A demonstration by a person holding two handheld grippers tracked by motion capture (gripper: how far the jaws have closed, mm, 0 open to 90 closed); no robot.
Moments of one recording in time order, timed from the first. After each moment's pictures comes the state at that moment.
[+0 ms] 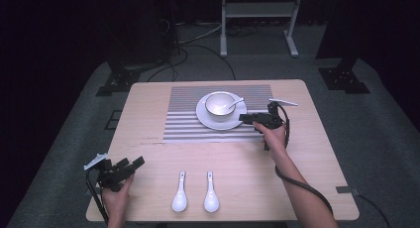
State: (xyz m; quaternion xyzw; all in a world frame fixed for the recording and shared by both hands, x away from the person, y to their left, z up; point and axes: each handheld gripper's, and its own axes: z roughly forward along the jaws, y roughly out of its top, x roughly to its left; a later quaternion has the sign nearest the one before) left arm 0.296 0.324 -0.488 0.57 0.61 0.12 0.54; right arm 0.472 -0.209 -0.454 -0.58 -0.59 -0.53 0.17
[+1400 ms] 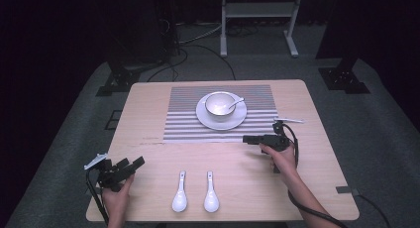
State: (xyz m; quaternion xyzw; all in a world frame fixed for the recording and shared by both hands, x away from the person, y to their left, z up) left arm 0.296 0.324 -0.488 0.57 0.61 0.12 0.54; right arm 0.406 -0.220 -0.468 -0.54 -0.63 -0.52 0.20
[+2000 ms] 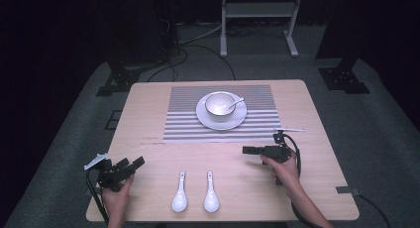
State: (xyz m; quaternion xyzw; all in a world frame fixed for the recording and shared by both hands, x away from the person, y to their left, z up) left arm 0.296 0.324 -0.488 0.57 0.61 0.12 0.54; right arm 0.372 -0.217 -0.471 -0.52 -0.65 -0.52 0.20
